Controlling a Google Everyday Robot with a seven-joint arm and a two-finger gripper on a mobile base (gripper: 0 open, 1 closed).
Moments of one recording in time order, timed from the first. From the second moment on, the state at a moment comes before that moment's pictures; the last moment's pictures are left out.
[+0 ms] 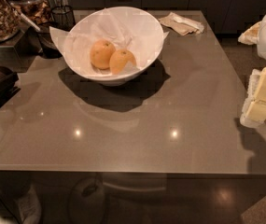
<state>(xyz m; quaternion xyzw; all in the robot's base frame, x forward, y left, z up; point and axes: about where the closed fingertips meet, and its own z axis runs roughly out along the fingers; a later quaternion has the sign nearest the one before) 0.438 -0.216 0.977 -0.60 0.78 -0.04 0.16</state>
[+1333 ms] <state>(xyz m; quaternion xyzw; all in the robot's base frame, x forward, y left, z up) 0.534 -0.166 0.991 -0.53 0.84 0.01 0.14</state>
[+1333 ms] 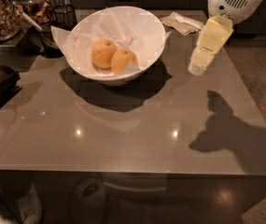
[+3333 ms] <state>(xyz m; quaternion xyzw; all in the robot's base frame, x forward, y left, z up) 0.583 -0.078 0.988 -0.56 0.81 -0.01 0.19</state>
